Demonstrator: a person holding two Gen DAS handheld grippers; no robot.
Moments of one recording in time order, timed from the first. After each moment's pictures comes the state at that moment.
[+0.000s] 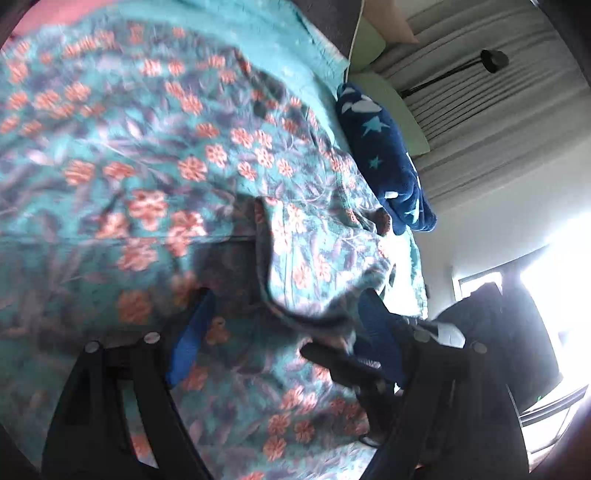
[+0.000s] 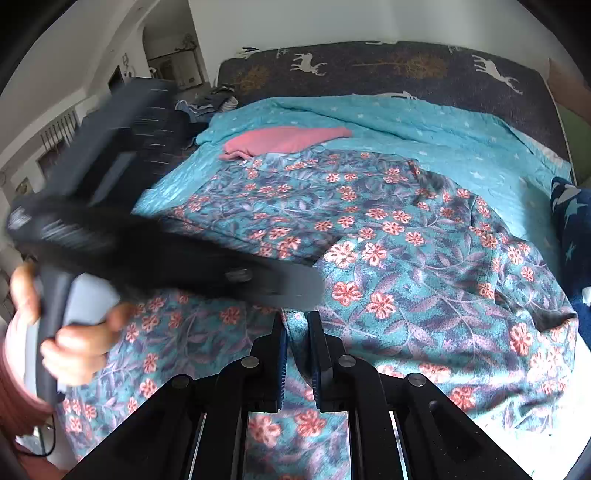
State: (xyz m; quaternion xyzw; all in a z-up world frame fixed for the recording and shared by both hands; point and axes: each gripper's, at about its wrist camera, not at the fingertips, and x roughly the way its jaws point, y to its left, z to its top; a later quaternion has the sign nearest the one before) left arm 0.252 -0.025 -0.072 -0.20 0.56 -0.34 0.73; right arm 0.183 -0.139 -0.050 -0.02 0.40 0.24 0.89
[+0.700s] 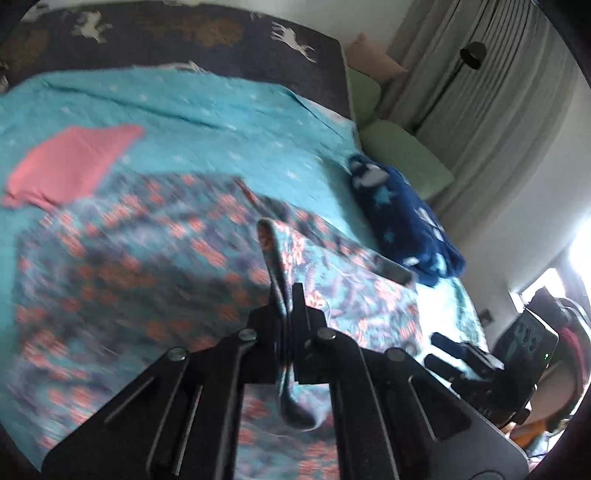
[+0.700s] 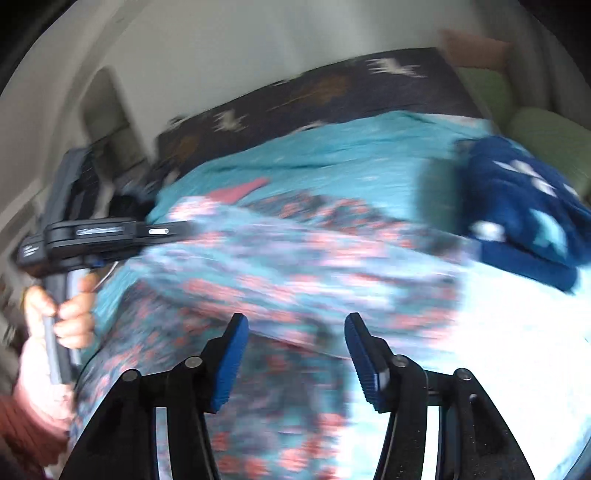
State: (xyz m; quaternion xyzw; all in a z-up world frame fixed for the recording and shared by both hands) left arm 0.266 -0.015 0.027 -0.08 0.42 -0.25 0.87; right arm 0.144 -0.270 -0.036 0.14 0.35 0.09 0.92
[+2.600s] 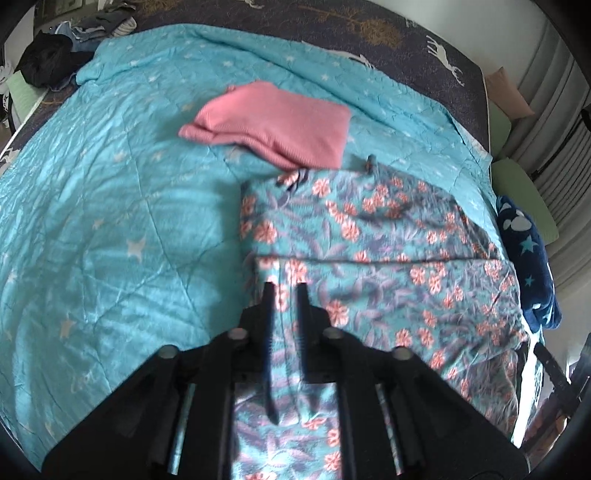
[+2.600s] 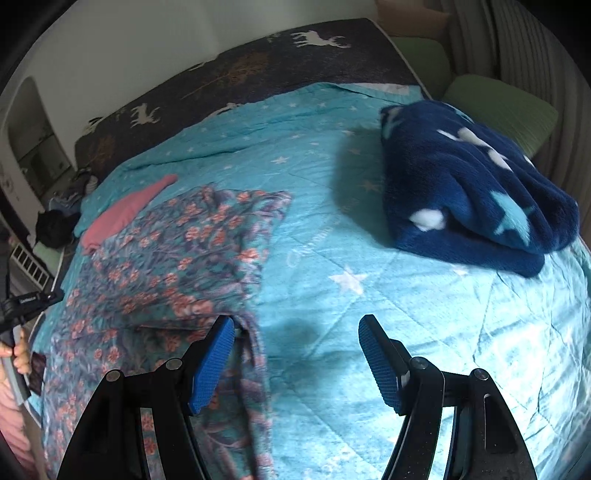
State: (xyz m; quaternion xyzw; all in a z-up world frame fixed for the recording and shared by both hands) left arm 0.302 0.166 -0.043 -0.11 0.48 -0.05 0.87; right arm 0.203 -0.267 -0.044 0.12 0.41 0.00 0.90
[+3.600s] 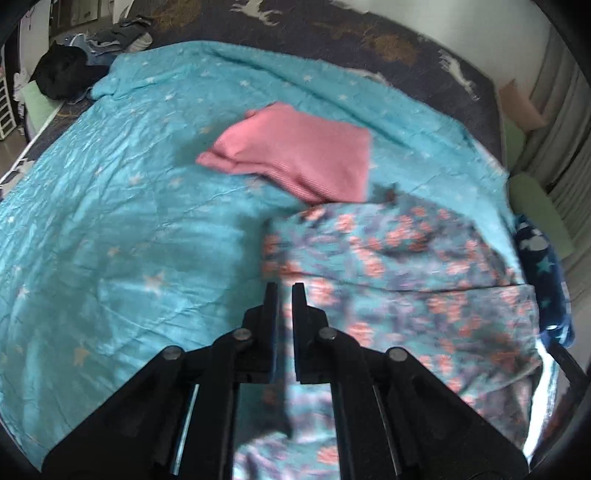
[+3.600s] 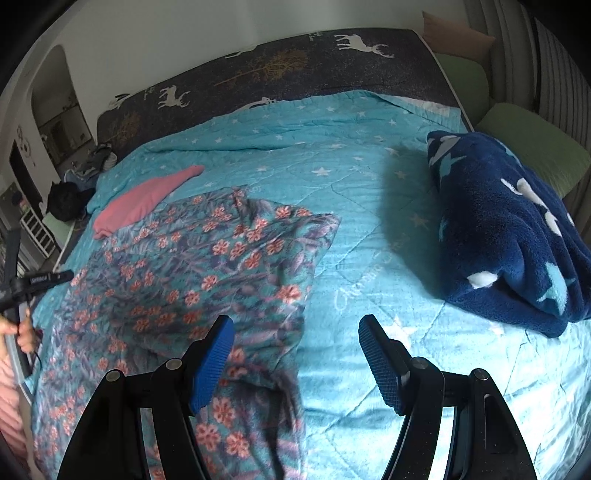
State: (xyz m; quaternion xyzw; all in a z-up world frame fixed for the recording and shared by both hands) left arm 0.316 0.169 -0.033 -0.11 0.44 -0.03 0.89; right arm 0.257 -0.254 -0.038 0.11 0.42 0.04 0.90
